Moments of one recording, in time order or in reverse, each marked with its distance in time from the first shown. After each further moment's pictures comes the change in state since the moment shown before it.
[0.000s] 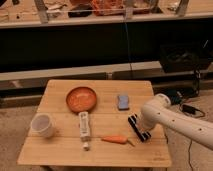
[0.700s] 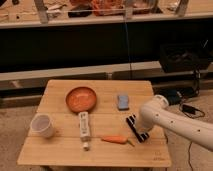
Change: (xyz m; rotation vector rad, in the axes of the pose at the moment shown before) arm -0.008 -0.001 0.000 0.008 -0.004 -0.010
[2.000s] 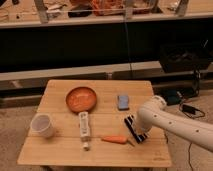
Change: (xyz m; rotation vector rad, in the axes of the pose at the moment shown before) arm -0.012 -0.003 0.000 0.008 -0.006 -0.024
